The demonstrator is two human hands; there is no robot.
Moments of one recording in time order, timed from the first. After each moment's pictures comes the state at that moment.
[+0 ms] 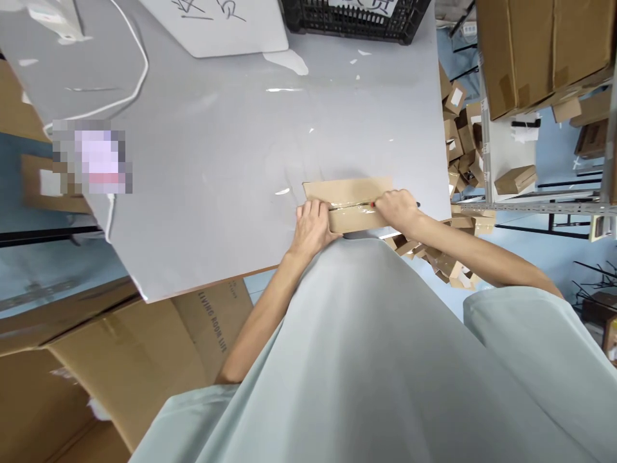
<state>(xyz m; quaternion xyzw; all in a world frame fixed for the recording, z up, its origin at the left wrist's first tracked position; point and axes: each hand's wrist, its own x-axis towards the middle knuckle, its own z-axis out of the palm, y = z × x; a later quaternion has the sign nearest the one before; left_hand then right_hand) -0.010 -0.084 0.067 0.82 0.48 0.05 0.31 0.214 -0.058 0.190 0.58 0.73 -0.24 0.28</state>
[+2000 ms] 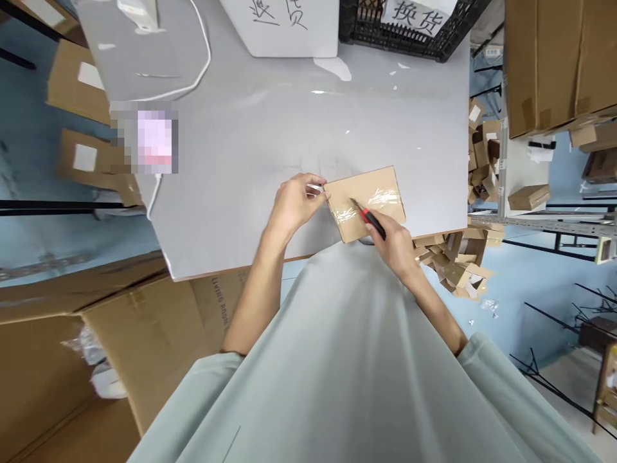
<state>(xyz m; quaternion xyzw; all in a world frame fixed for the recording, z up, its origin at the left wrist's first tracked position) -0.111 -0.017 0.114 0.60 0.59 0.20 0.49 0.116 -0.136 0.198 0.71 0.64 -0.30 -0.02</state>
